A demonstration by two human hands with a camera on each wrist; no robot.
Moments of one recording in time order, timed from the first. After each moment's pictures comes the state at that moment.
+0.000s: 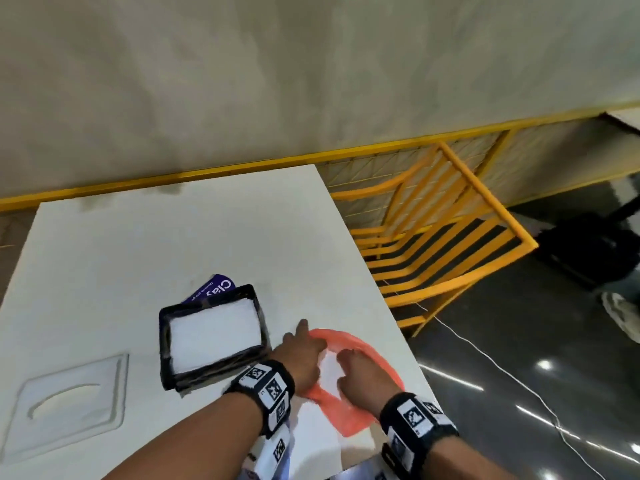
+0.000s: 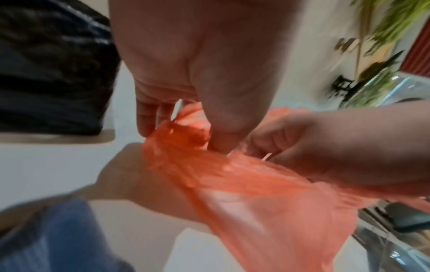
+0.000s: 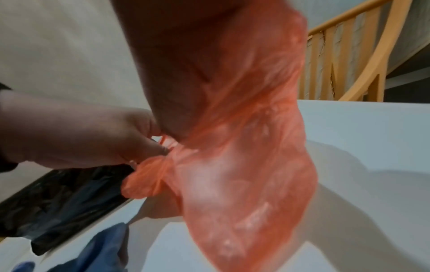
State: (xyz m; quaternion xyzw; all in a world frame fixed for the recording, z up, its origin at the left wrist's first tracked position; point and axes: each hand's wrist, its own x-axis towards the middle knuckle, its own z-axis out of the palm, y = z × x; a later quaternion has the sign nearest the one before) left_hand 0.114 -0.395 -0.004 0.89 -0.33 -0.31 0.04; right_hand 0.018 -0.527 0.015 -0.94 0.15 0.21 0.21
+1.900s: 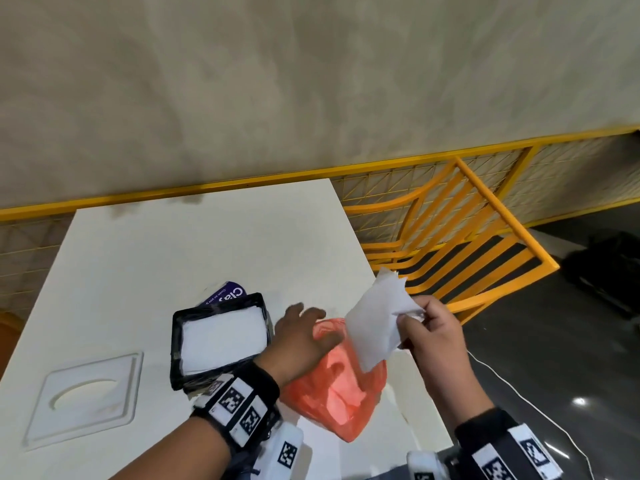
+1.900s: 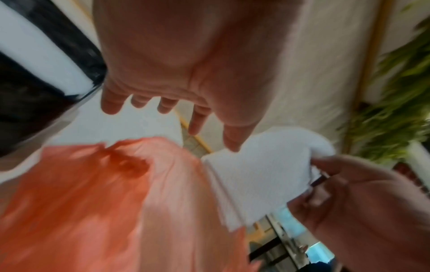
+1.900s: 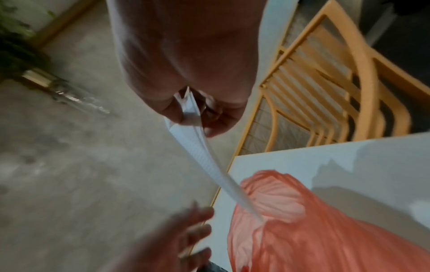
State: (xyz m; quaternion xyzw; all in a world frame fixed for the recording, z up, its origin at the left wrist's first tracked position) left_hand 0.121 -0.390 0.075 0.89 -0.16 -0.27 0.32; right_hand 0.015 -0.578 0.136 -0.73 0.25 -0.15 0.61
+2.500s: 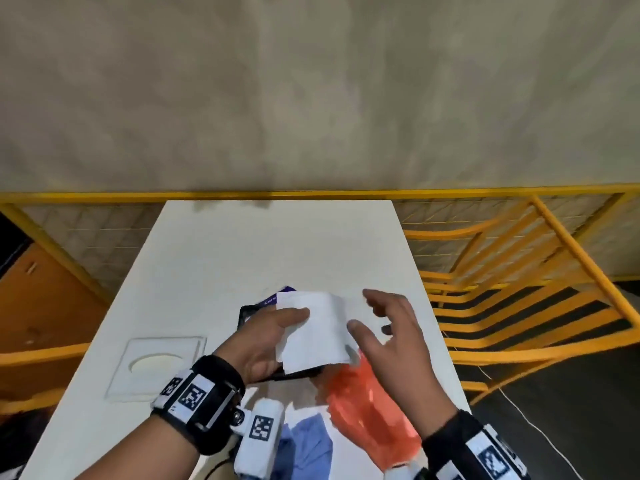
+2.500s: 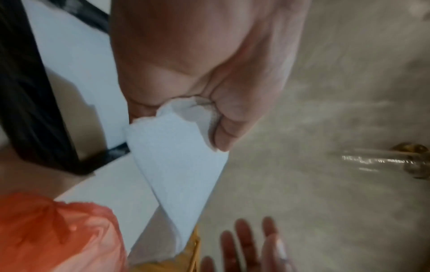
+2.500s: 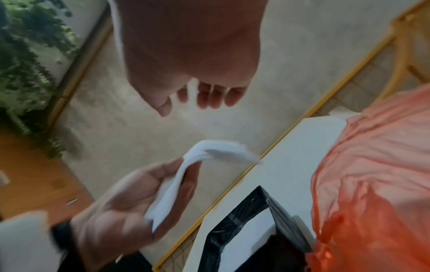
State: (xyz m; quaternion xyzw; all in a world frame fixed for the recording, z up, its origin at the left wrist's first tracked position) left_hand 0.138 -0.276 0.138 0.54 0.16 -0.34 0.76; right_hand 0.070 -0.472 0.147 -0.85 0.05 -0.11 0.52
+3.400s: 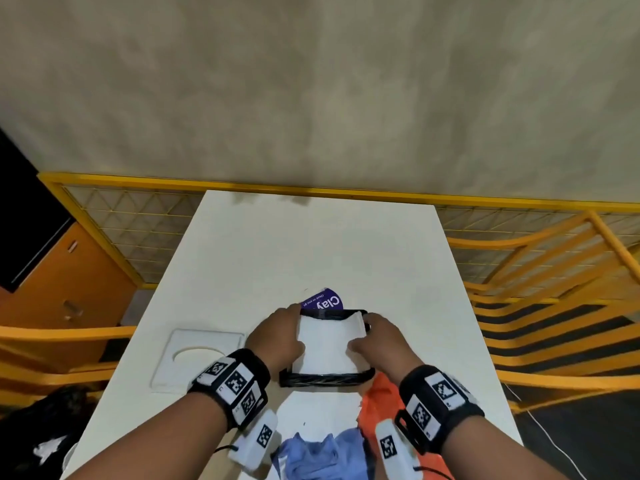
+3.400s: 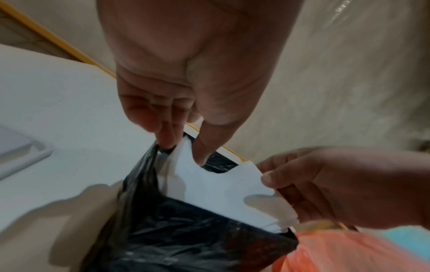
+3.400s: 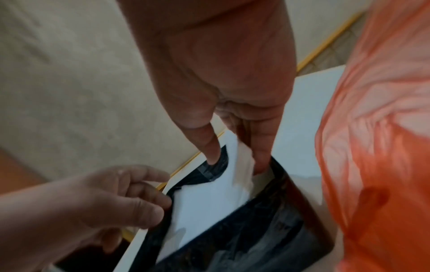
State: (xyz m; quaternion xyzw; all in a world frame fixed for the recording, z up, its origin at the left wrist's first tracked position) left_hand 0.182 -0.194 0.062 0.95 -0.06 -0.19 0.24; right_hand 0.165 -0.406 0.072 -0.88 0.12 0.18 0.43
